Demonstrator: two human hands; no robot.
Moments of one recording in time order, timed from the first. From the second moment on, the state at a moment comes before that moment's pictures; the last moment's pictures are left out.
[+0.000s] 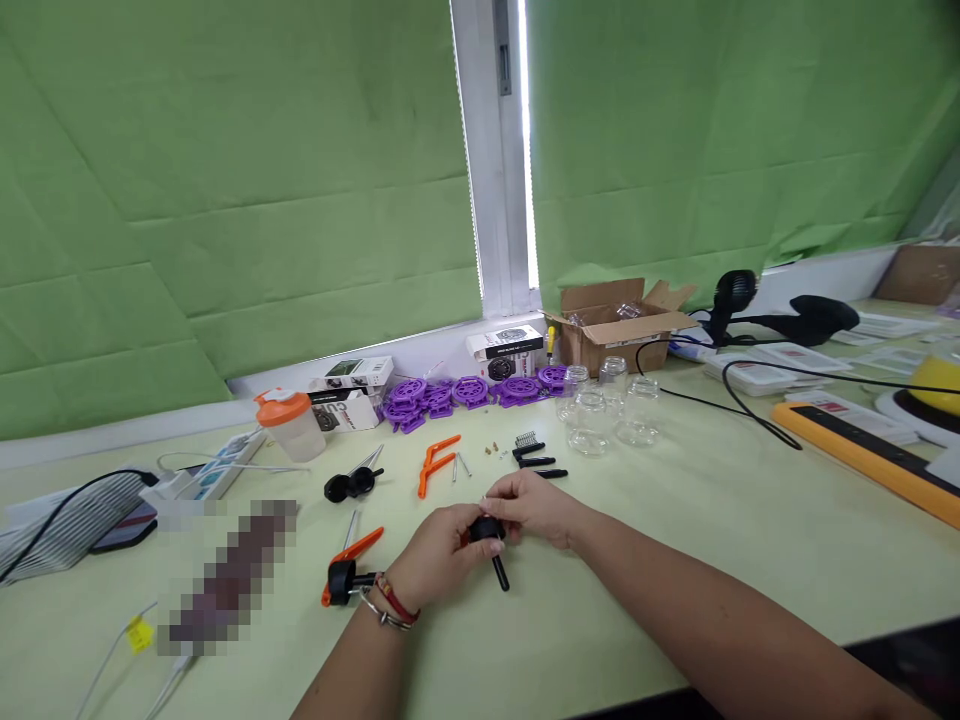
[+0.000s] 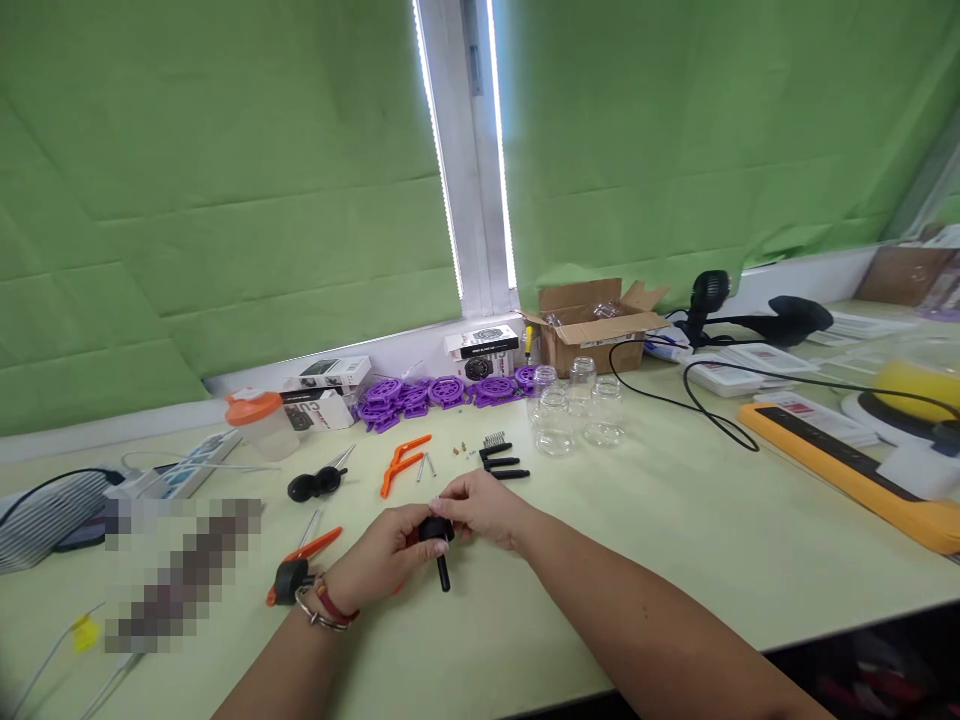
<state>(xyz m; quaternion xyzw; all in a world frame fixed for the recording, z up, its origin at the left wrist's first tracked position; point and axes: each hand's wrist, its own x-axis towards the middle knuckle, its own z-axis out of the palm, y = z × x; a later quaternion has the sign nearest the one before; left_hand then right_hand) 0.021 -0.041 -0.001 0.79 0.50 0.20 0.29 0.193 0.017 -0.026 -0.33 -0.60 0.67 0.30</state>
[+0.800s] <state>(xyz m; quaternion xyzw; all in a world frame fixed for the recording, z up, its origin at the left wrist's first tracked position) -0.020 -0.023 -0.002 0.51 0.54 0.45 0.50 0.141 0.067 -0.030 -0.50 -0.85 0.08 0.15</state>
